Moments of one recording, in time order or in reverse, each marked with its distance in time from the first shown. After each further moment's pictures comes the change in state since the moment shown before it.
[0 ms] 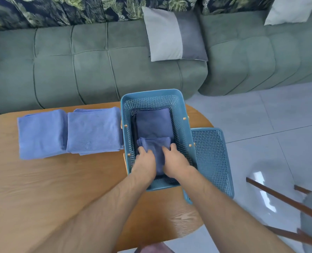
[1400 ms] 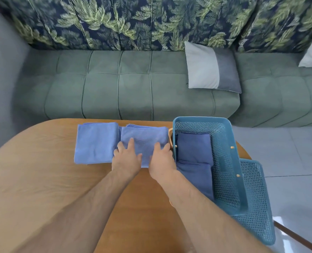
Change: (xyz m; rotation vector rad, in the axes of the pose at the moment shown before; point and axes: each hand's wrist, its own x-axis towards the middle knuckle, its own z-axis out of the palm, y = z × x) left_hand -0.009 -0.184 -0.082 -0.214 0.352 -0.361; right_hand 0.030 -0.207 -0.018 0.066 0.140 -0.009
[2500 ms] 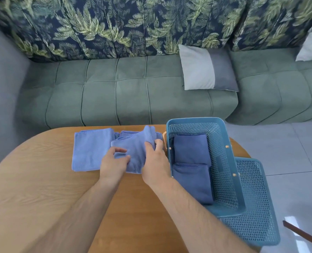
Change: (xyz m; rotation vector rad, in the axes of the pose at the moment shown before) left_hand -0.028 0.002 -0.039 -0.842 0.111 -0.210; right_hand -0.028 0.000 -0.020 0.226 0.178 -0.158
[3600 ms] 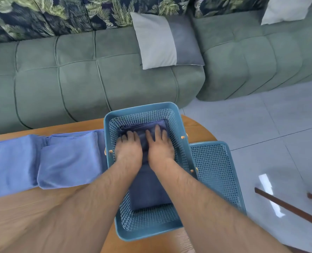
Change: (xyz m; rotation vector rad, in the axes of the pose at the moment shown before) left_hand 0.014 0.028 0.231 1.466 -0.181 0.705; right_hand 0.089 0.205 -0.012 -0.511 -0.177 0.120
